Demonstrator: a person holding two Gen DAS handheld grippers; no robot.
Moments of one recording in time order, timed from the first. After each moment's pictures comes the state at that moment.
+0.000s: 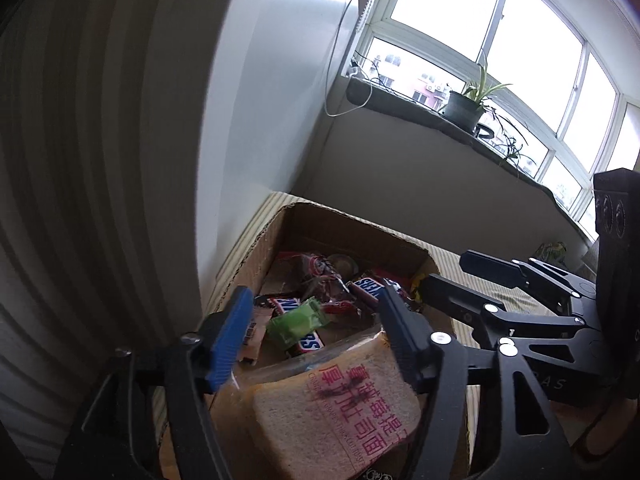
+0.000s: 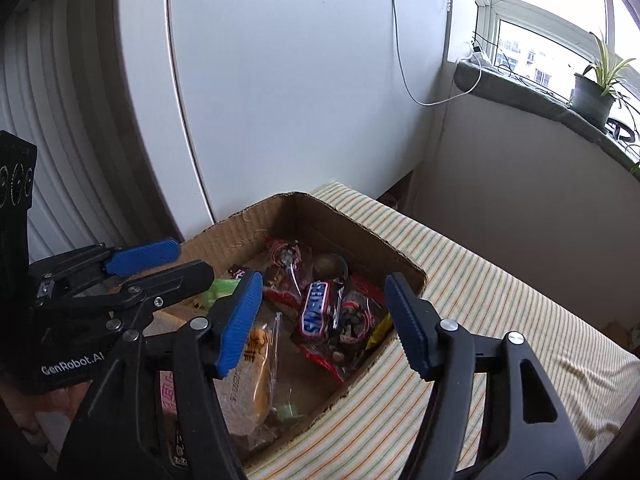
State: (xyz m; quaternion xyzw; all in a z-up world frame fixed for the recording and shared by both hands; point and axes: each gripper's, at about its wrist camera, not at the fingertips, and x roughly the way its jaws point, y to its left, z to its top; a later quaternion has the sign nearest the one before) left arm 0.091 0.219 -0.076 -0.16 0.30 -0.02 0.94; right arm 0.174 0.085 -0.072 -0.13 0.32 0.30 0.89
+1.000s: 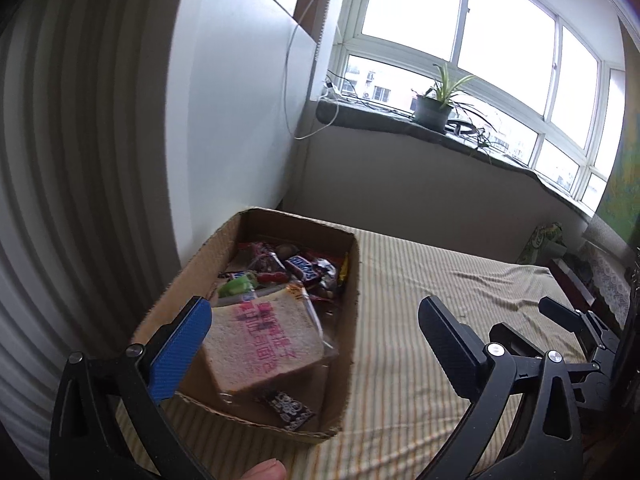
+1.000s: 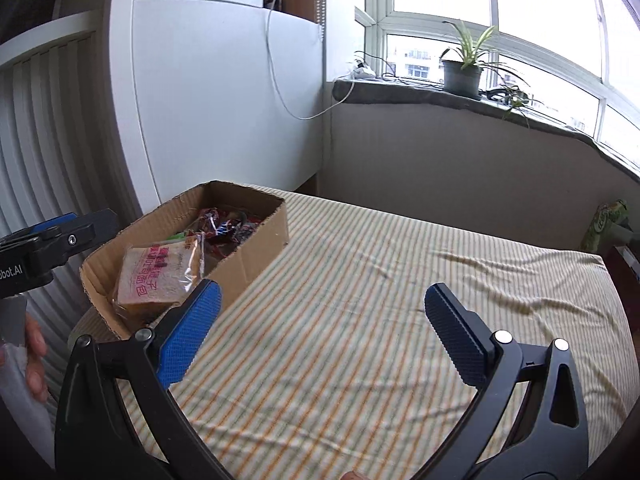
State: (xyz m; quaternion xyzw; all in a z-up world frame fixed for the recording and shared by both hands) left arm 0.020 0.119 -0.029 -0.10 0.27 -0.01 0.96; right arm 0.052 -0.063 -0.062 -0.05 0.27 0.15 0.95
